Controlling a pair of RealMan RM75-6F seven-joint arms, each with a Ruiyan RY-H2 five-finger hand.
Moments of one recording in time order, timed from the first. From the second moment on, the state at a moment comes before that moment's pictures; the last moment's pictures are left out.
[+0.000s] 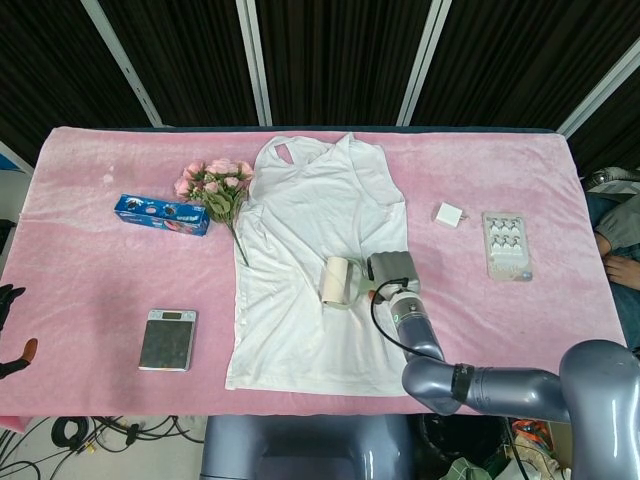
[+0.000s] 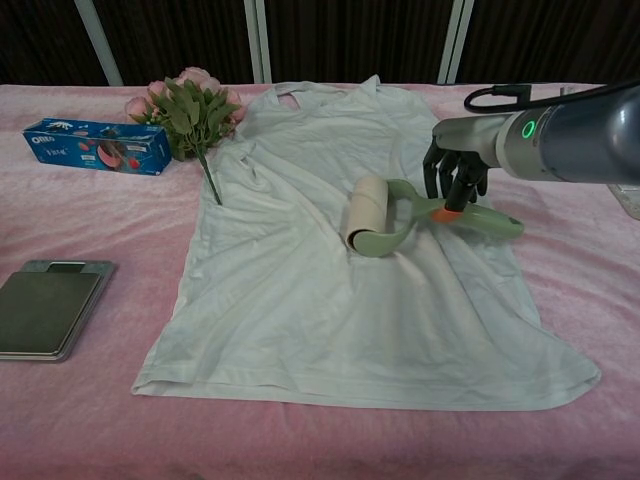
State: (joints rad) left arm -0.09 -0.99 -0.06 -1.80 1.21 1.34 0.10; right arm 1.11 -1.51 0.22 -1.63 -0.07 1.04 -0.86
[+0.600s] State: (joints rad) left arm -0.09 -0.99 -0.06 -1.80 1.21 1.34 0.10; right arm 1.00 -1.34 0.14 -1.73 -0.14 1.00 -0.78
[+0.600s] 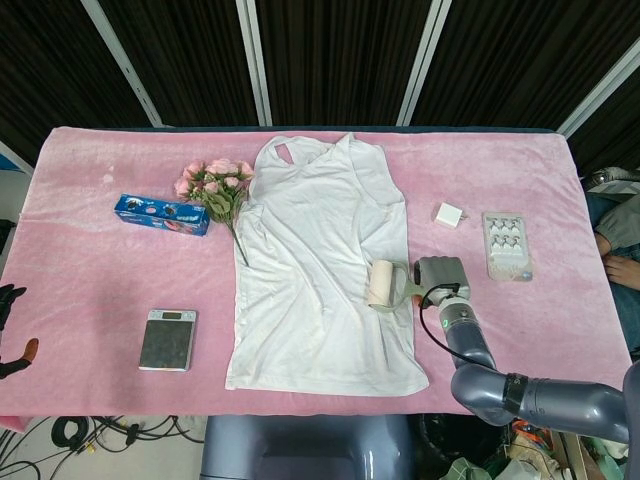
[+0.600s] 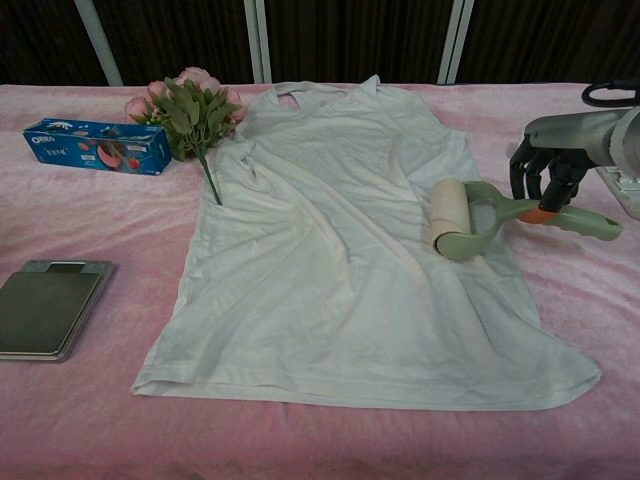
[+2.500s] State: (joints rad) left arm -0.10 -0.99 -0.06 -1.79 1.21 1.33 0.10; right arm 1.11 -1.40 0.18 -1.72 -0.01 1.04 -0.86
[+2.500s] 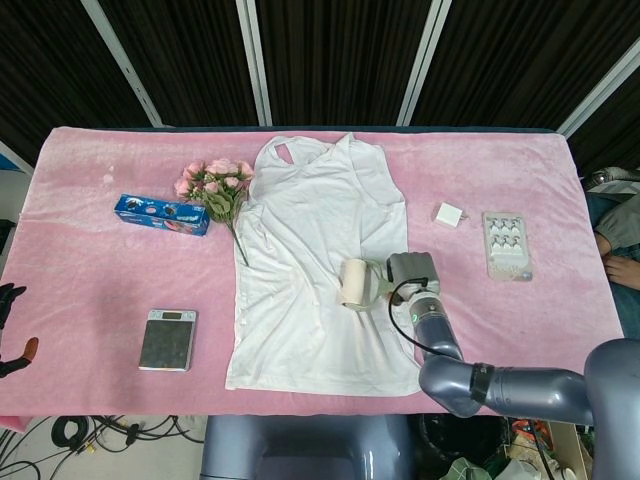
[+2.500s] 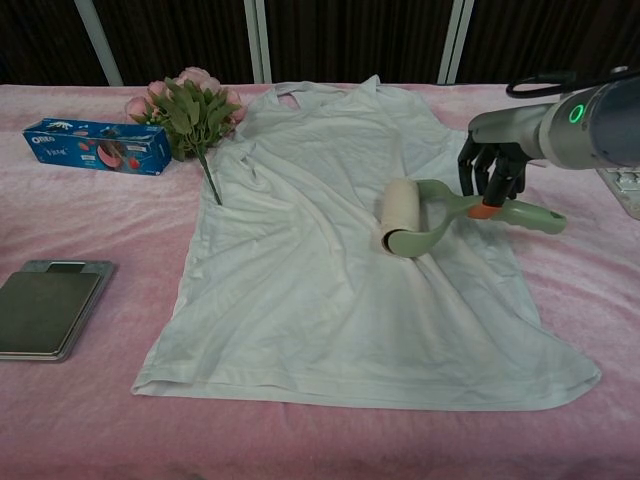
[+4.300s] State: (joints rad) left arm -0.10 -0.99 -0.07 -1.80 1.20 1.34 0.10; right arm 0.83 -1.24 0.08 -1.60 -0.27 0.88 -0.49
